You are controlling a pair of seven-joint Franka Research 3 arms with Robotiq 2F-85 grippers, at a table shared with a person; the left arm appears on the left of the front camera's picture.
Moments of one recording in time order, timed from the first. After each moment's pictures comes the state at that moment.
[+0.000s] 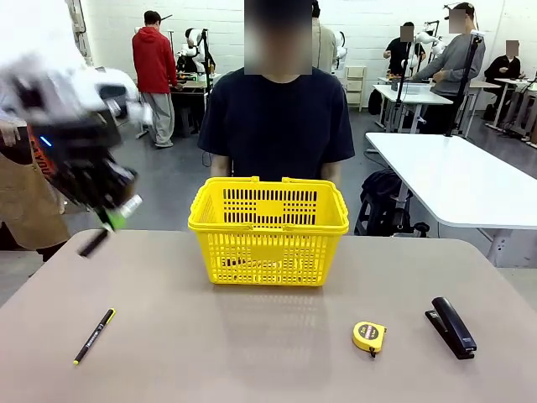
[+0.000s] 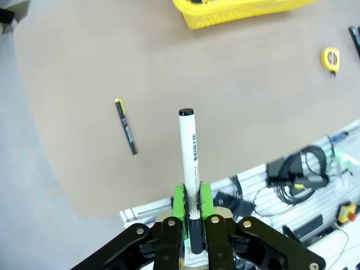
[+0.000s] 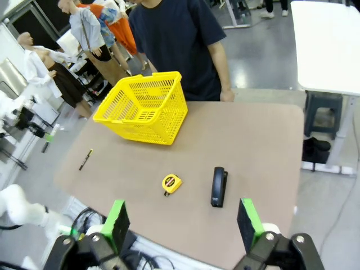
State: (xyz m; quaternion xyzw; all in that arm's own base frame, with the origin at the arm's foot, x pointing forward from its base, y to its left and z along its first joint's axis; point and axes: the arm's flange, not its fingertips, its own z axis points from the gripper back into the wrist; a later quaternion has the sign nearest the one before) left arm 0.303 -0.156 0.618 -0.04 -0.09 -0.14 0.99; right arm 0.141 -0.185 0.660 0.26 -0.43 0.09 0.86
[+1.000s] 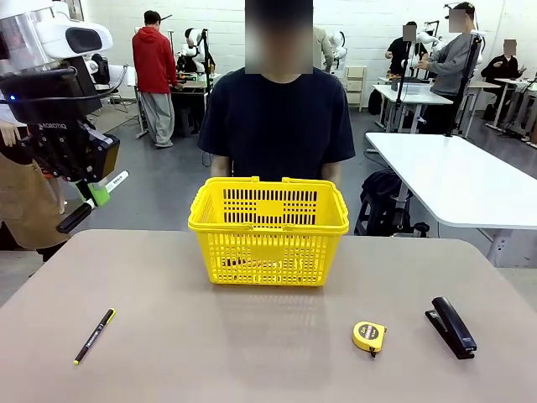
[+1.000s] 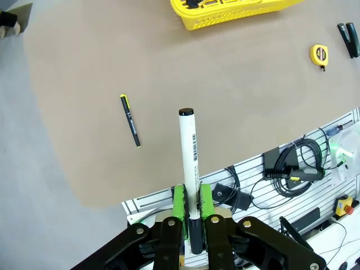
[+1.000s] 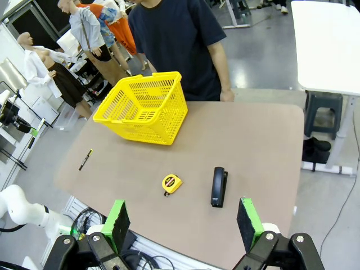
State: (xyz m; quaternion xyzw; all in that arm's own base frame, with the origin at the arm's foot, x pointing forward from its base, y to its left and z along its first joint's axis) left arm 0.296 -0.153 0.645 -0.04 -0.09 -0.14 0.99; right arm 0.141 -0.185 0.660 0.26 -0.43 0.09 0.86
